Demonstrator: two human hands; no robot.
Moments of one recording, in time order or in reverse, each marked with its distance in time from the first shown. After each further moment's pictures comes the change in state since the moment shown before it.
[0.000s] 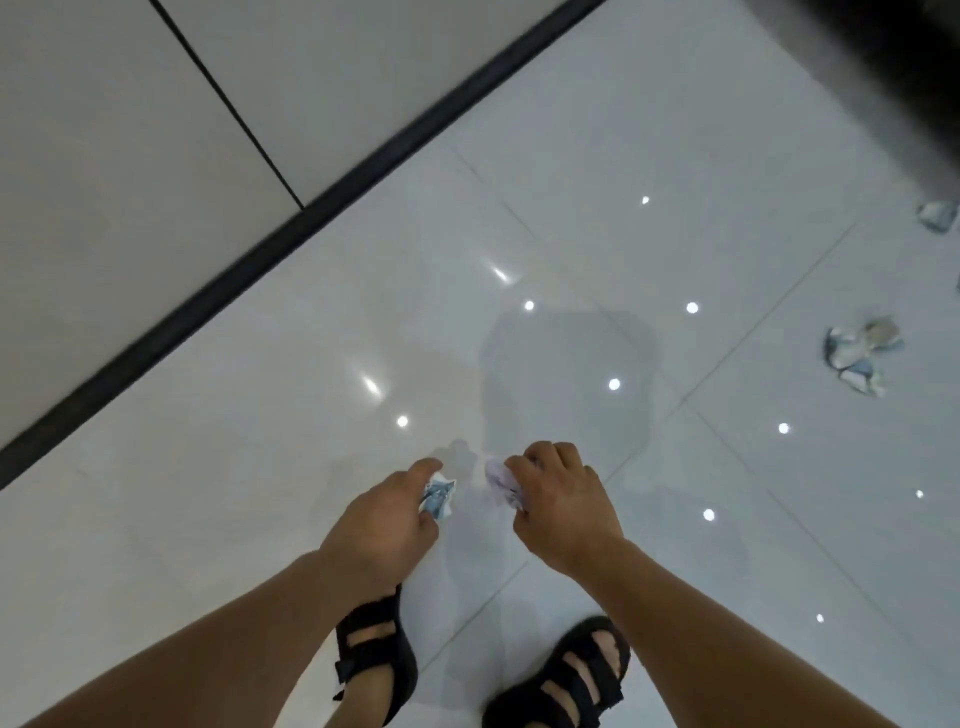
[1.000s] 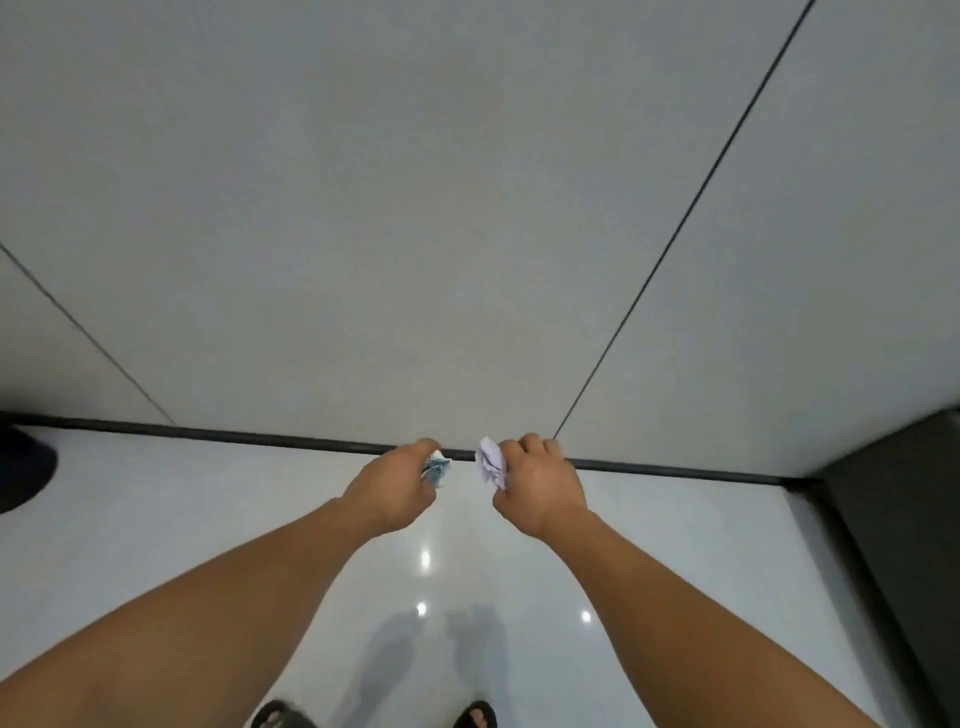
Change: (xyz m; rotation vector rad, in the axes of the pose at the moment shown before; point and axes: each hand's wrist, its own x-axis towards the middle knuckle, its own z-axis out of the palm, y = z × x) left_hand -0.564 0.102 -0.226 -0.291 0.859 -0.301; right_hand -0.293 -0.355 -0.434 -0.362 0.197 -0.631
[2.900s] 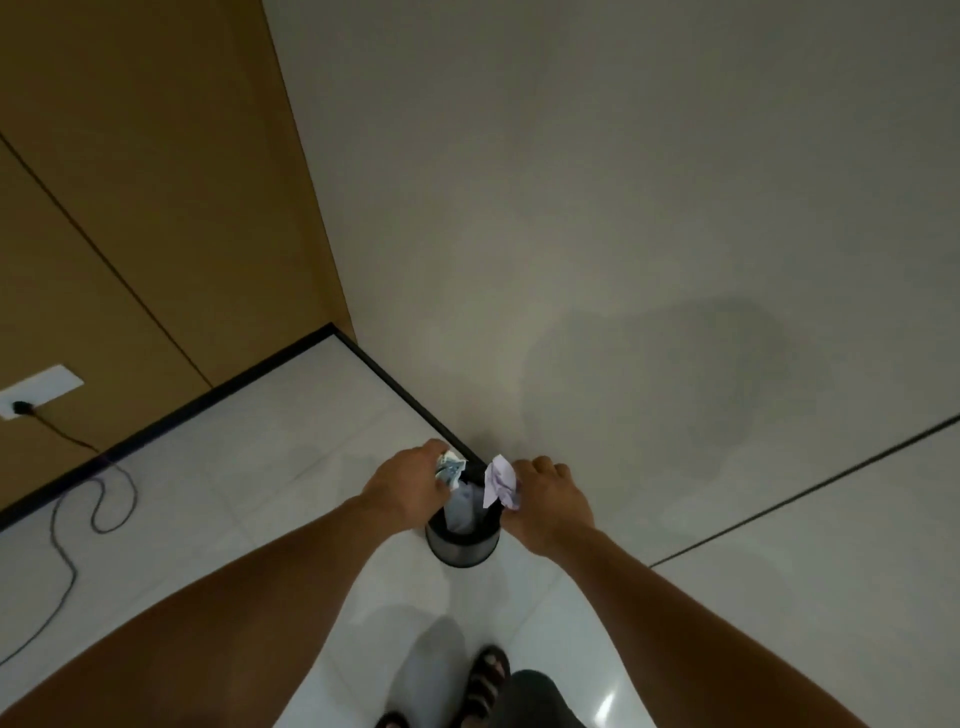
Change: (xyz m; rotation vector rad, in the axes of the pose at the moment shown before) left_hand -0.135 -0.942 -0.573 -0.199 0.352 -0.658; right_hand 0.398 -1.095 0.101 -0.008 -0.233 -0.632
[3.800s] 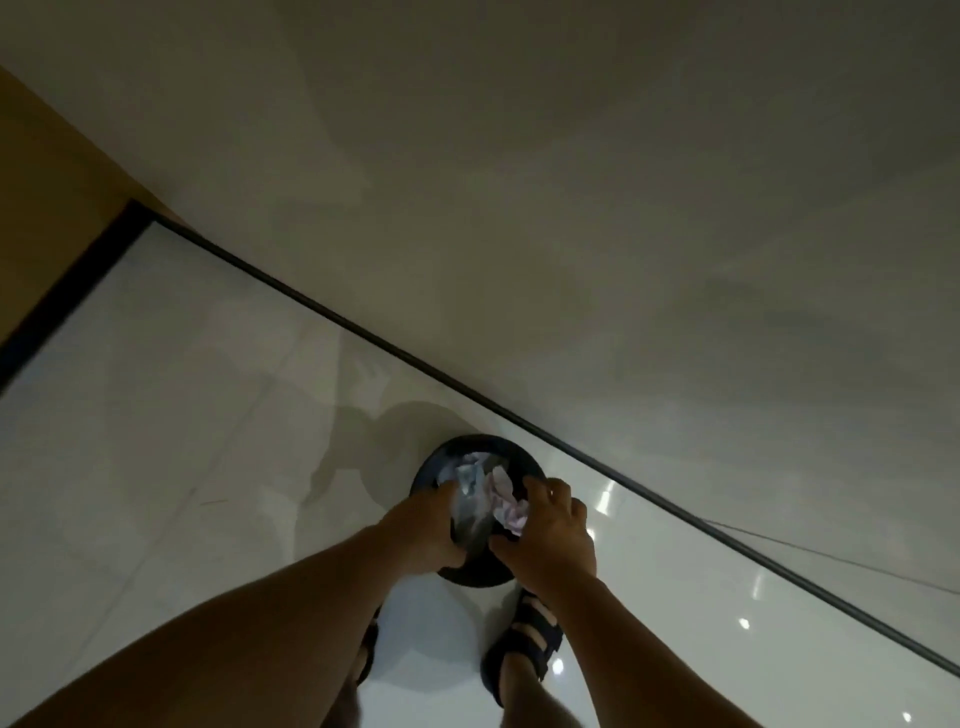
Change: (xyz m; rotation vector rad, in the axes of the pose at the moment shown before) left_hand 0.362 -0.204 0.256 0.123 -0.831 -0.032; right_hand 0.300 0.094 0.319 0.322 -0.255 0.572
